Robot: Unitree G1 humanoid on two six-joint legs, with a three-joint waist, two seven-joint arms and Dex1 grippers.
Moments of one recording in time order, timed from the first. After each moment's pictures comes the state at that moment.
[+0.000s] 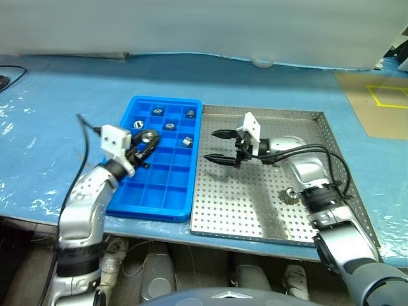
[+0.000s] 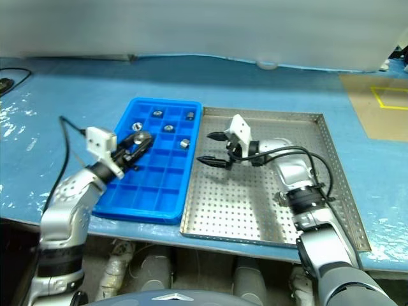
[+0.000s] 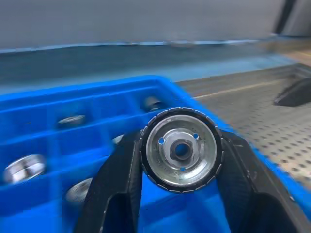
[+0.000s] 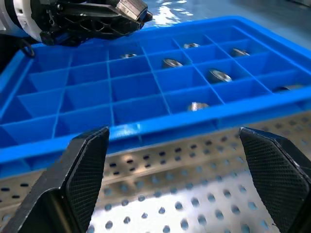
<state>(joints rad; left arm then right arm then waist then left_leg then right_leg) -0.14 0.26 0.25 -0.34 -0.31 0.44 -0.52 -0.67 -0.40 0.22 0.33 0.27 0.23 1.11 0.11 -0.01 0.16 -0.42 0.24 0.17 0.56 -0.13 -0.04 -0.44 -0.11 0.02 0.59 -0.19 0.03</state>
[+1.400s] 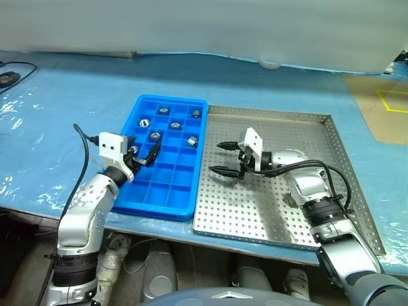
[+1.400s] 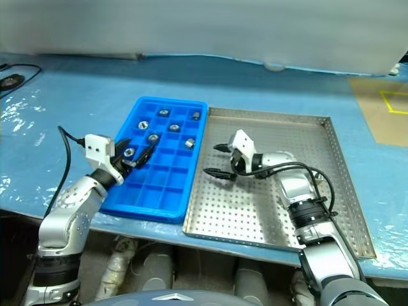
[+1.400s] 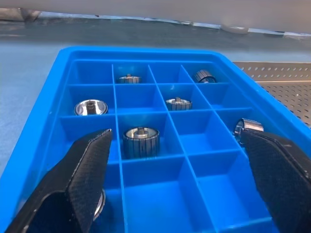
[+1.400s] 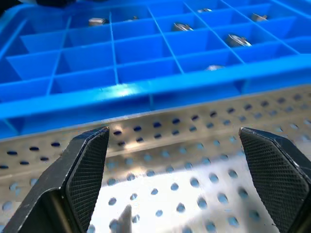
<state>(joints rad) -0.14 0.30 0.17 -0.28 -0.36 0.47 -0.37 -0.53 -0.44 0.17 0.26 0.20 0.21 1.06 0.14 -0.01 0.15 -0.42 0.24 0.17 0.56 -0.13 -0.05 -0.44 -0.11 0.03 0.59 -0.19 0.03</state>
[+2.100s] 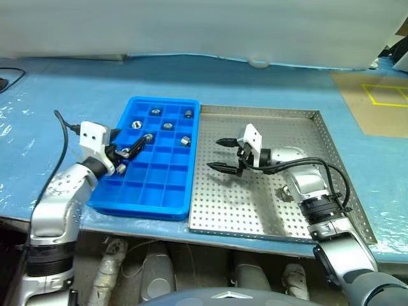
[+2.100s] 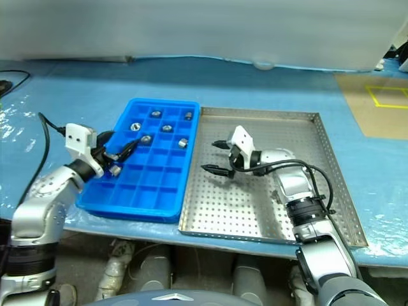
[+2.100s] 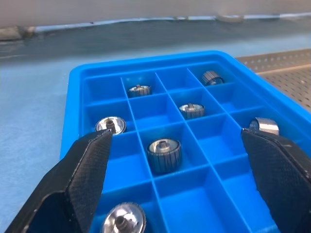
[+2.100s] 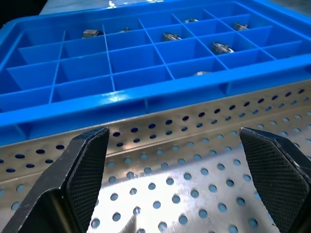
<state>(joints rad) -0.17 0.55 0.25 -0.25 -0.45 0.53 -0.52 -0.57 -0.39 0.18 0.27 0.20 0.22 1.07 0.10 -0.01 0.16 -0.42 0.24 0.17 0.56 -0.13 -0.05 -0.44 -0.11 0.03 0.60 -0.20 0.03</state>
